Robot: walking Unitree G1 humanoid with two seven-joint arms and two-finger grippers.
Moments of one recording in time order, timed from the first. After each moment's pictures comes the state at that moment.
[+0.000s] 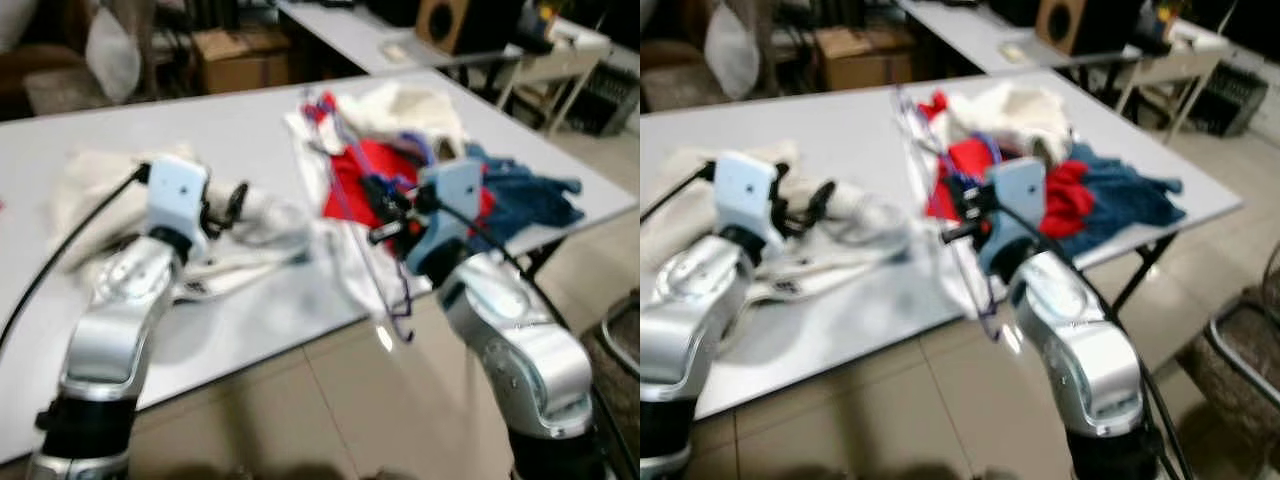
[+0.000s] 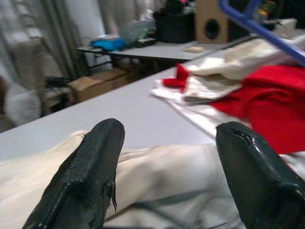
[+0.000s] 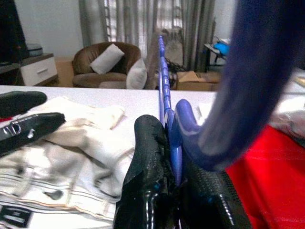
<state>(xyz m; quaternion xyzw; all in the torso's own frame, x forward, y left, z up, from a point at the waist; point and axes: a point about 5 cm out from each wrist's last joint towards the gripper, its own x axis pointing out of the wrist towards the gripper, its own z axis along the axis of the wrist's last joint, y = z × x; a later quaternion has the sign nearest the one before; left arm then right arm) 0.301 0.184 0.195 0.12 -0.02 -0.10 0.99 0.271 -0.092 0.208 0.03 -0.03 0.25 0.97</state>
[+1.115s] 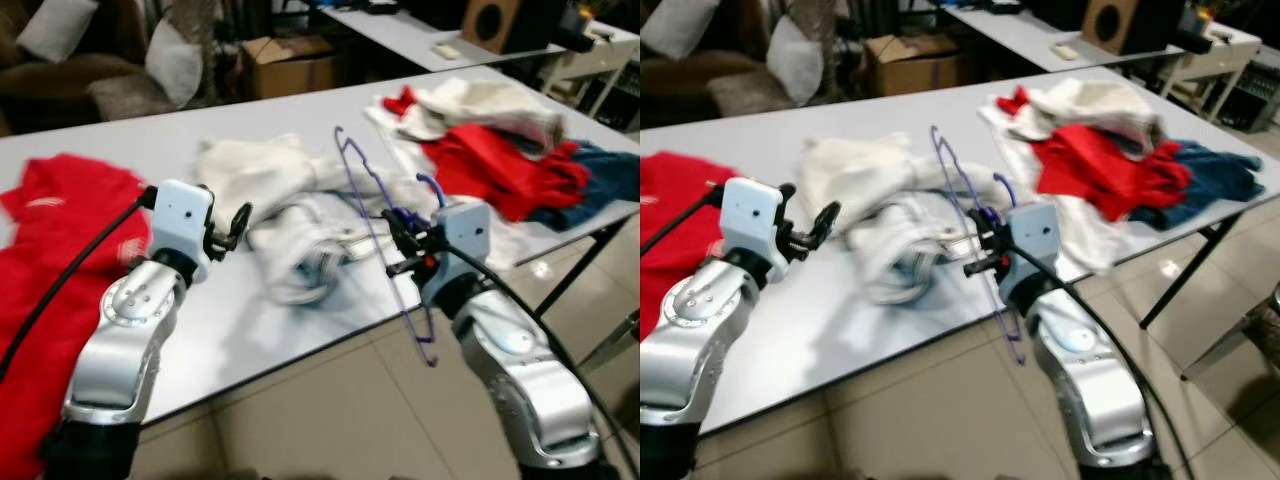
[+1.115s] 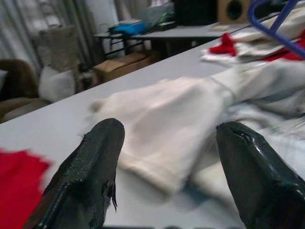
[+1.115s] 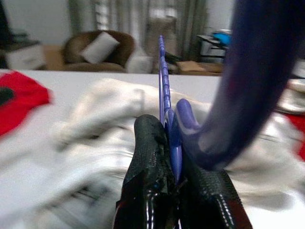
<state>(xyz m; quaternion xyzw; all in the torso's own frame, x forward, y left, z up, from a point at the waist) 0.287 0.183 0.175 0.12 0.00 -0.11 0.99 0.261 -0.108 0.170 0.00 -0.01 0.21 0.98</state>
